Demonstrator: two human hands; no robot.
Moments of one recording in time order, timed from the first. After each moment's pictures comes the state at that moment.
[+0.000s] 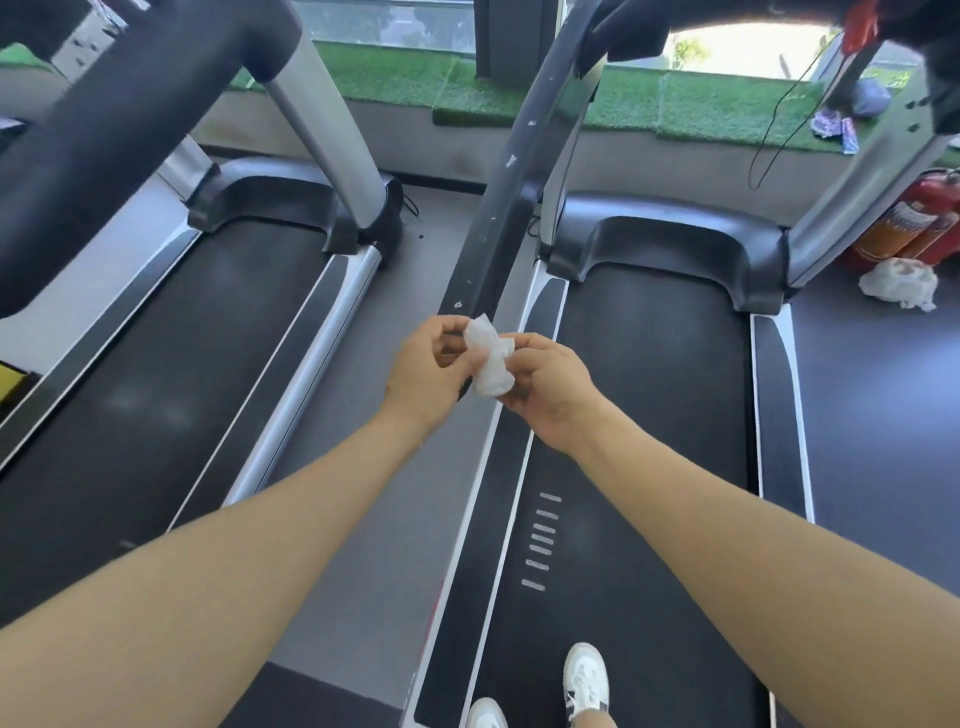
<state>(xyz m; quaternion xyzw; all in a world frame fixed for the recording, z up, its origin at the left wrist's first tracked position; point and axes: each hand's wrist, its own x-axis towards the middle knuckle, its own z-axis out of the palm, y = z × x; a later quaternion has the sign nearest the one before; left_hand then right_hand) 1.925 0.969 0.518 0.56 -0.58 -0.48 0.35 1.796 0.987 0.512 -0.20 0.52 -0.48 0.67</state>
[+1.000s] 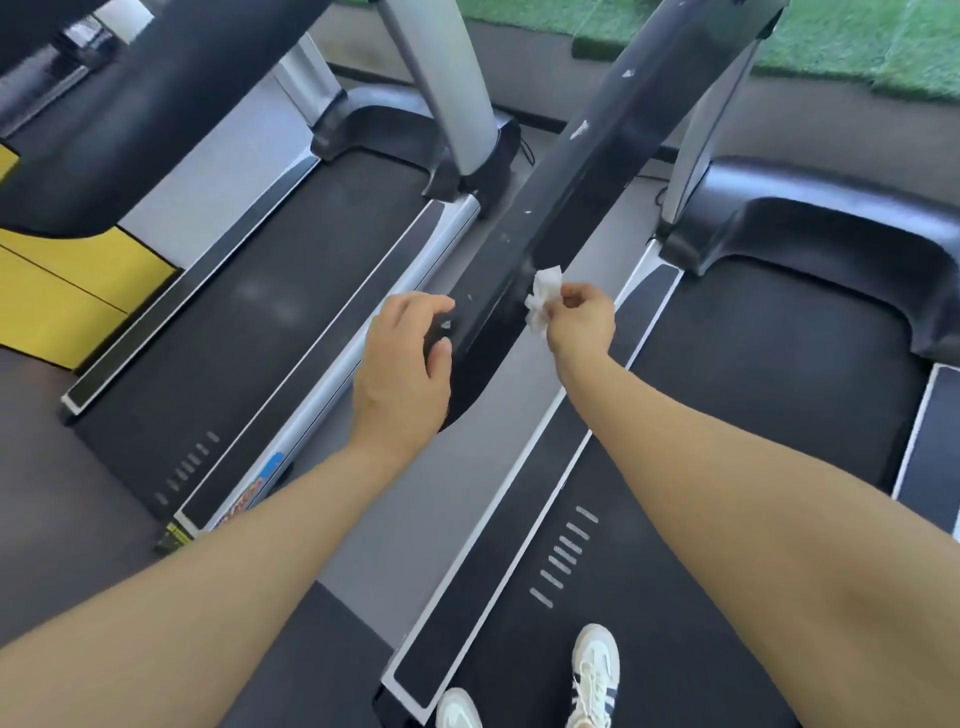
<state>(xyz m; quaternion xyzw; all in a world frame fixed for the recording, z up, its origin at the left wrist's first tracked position) 1.887 0.928 0.490 0.69 -0.65 -0.12 0.30 1.751 0.834 0.427 -0.32 0.69 -0.40 0.51</state>
